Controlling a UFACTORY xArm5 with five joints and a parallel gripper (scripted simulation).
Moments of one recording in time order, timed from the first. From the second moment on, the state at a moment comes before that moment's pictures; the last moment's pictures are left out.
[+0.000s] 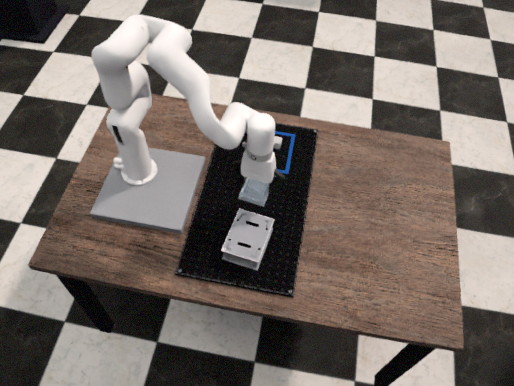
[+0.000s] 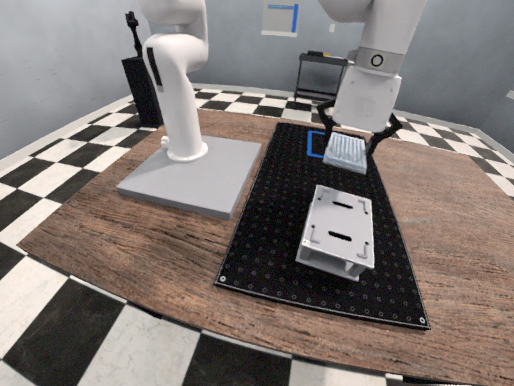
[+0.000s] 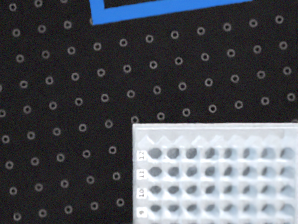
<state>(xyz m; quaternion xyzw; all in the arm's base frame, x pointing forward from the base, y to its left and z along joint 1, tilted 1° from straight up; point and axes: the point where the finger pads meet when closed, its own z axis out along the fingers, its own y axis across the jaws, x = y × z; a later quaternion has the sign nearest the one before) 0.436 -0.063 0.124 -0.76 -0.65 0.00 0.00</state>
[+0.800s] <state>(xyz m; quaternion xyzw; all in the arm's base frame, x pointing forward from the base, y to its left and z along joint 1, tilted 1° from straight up) 0.435 -0.130 0.133 -0.76 -0.65 0.00 0.00</state>
